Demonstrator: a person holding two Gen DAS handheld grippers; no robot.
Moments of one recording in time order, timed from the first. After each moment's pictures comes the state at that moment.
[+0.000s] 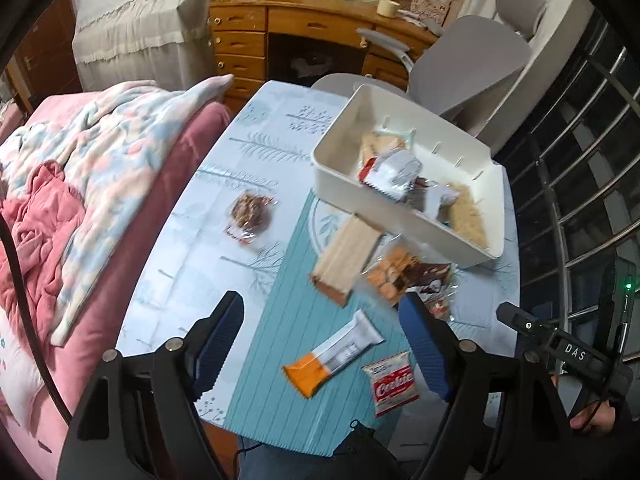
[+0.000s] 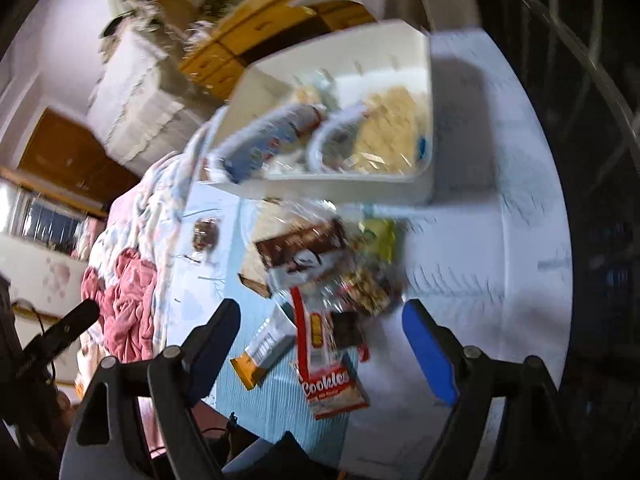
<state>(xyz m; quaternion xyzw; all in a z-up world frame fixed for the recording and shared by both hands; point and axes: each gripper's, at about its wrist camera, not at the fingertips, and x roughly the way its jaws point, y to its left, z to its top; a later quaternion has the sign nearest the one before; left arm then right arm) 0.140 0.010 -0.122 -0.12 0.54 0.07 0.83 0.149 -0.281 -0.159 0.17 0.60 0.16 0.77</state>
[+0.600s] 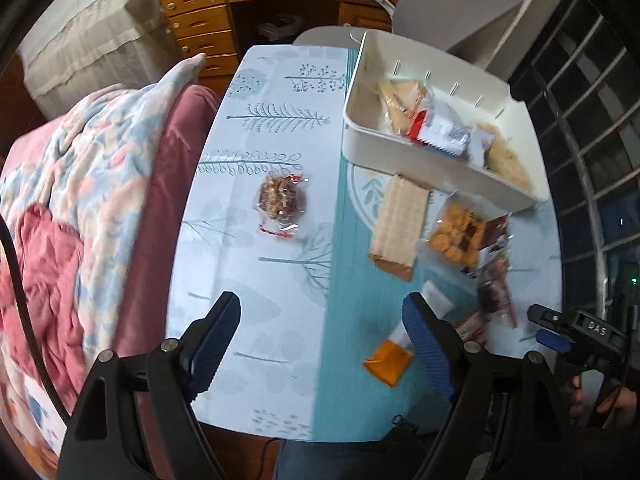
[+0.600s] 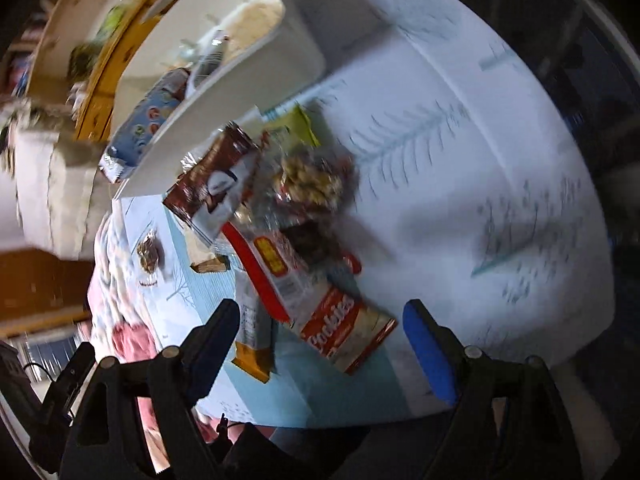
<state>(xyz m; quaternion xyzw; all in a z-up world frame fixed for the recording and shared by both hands) 0.182 0.070 -0.169 -0.03 0.61 0.00 0.79 0.089 -0.271 -0.221 0.32 0.65 -0.03 0.68</state>
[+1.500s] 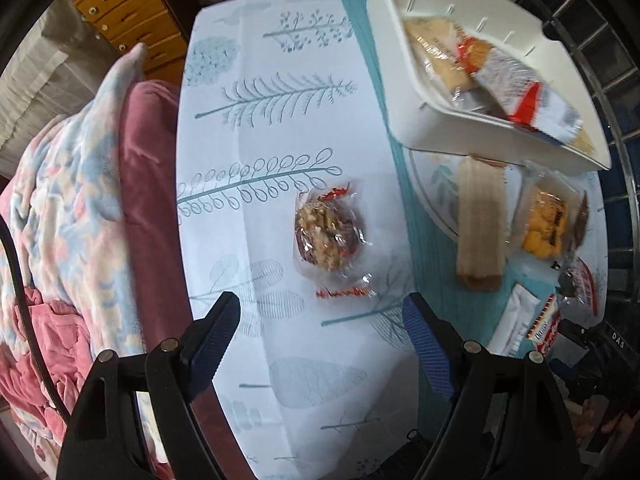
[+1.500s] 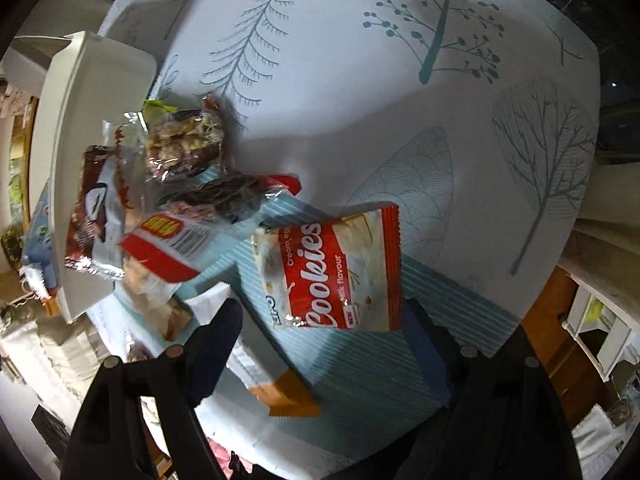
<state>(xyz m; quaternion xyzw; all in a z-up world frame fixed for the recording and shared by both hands) 0.296 0.120 -0.267 0.06 0.69 -0.08 0.72 0.022 -0.224 -0.289 0.50 0.58 -0.27 0.58</state>
